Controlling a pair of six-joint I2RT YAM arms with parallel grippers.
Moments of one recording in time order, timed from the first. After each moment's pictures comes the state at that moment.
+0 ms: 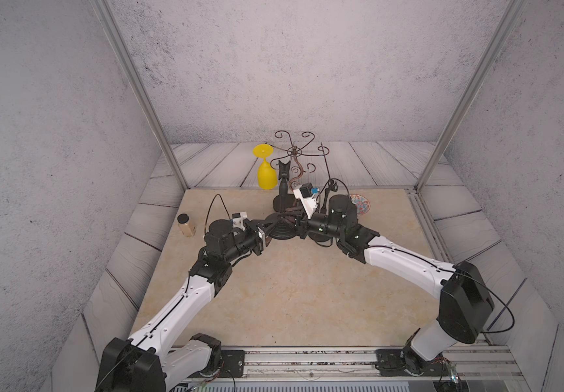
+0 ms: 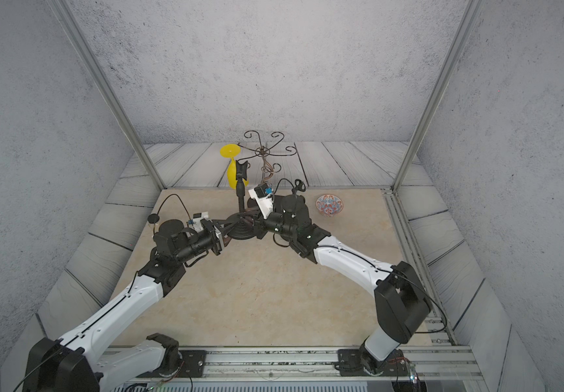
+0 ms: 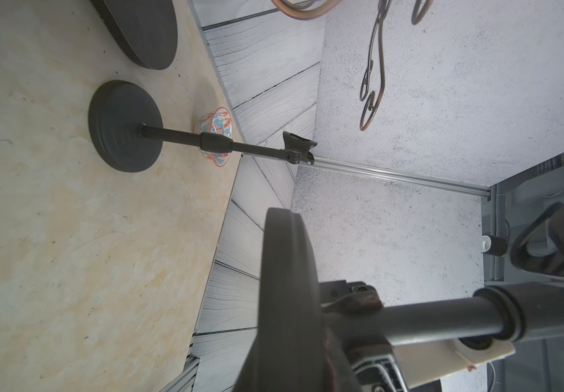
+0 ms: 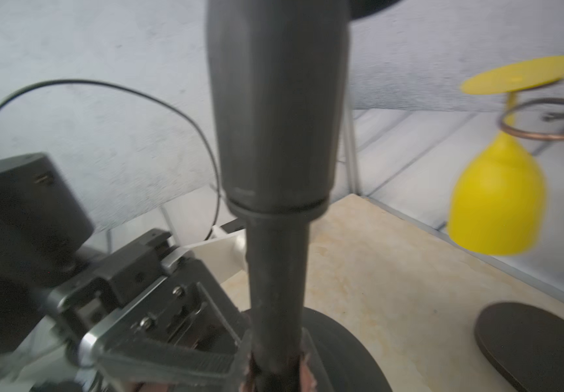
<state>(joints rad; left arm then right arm) -0.36 1.08 0.71 0.25 0.53 -1.64 0.80 1.58 1.19 0.30 -0.28 0.26</state>
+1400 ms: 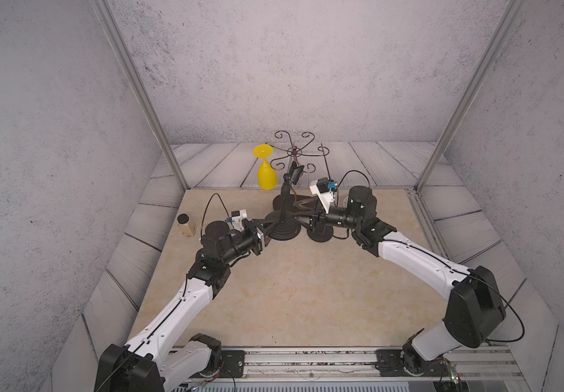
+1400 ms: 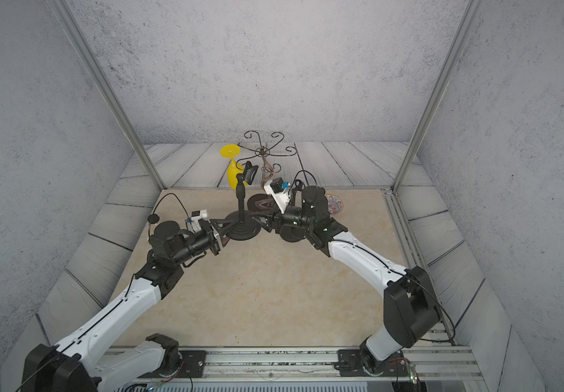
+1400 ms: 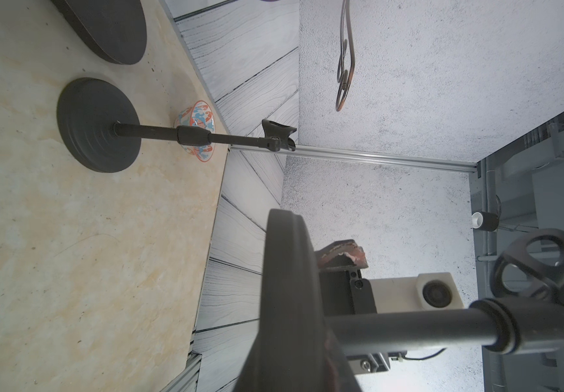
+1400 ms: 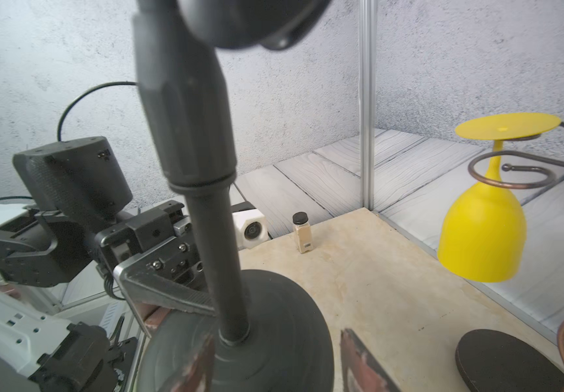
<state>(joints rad) -0.36 1.05 0.71 0.30 0.57 -1.61 0.59 1.57 1.24 0.26 -0.79 0.12</state>
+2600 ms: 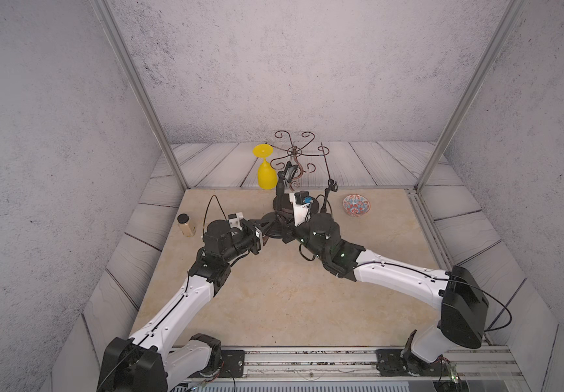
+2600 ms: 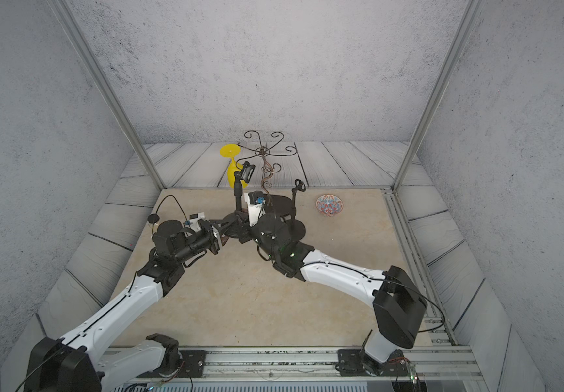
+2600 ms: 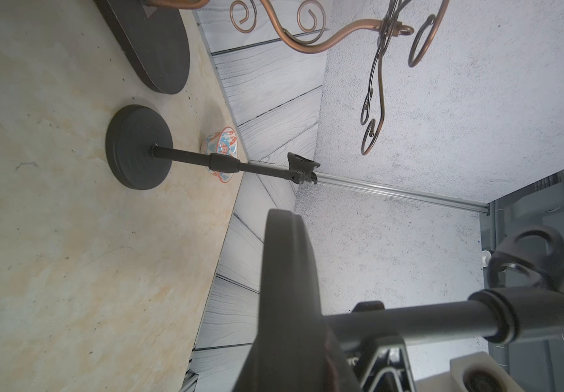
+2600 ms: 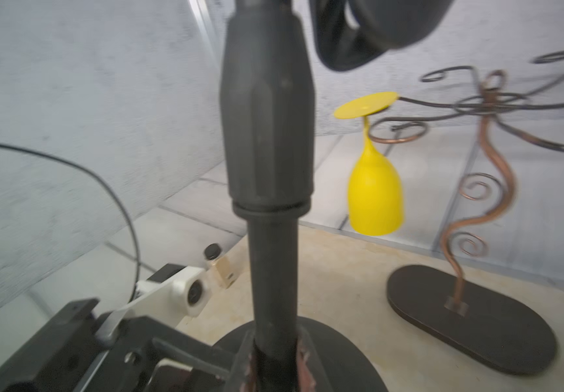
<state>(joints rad) -0.34 1.09 0.70 0.27 0.52 -1.64 1.03 1.62 1.26 0.26 0.40 0.33</state>
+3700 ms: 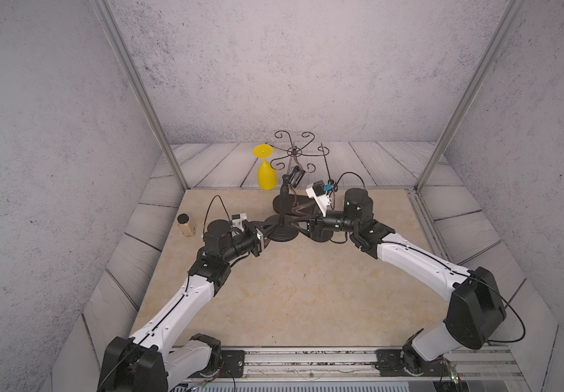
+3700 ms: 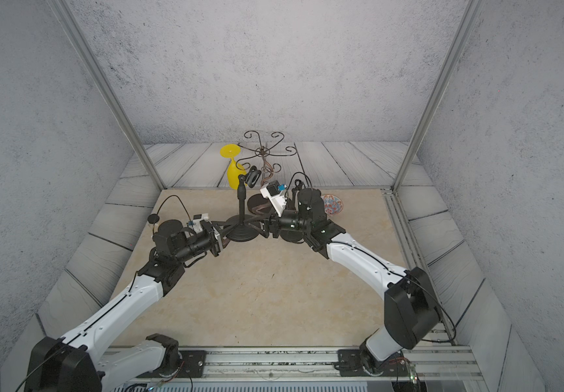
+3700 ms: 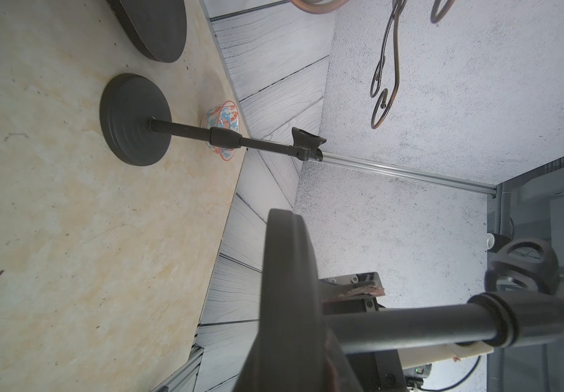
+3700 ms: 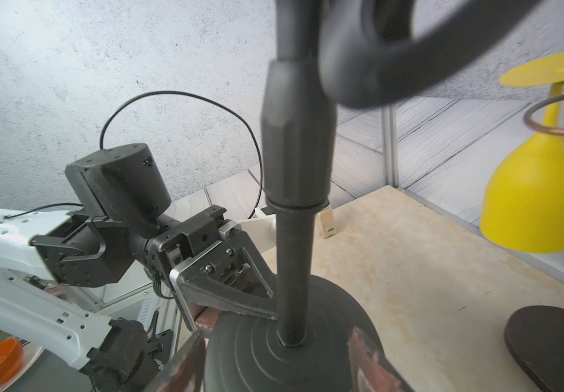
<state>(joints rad) -0.32 1.09 0.70 0.27 0.60 -1.64 0.62 1.57 1.23 0.22 -0.81 0.20</state>
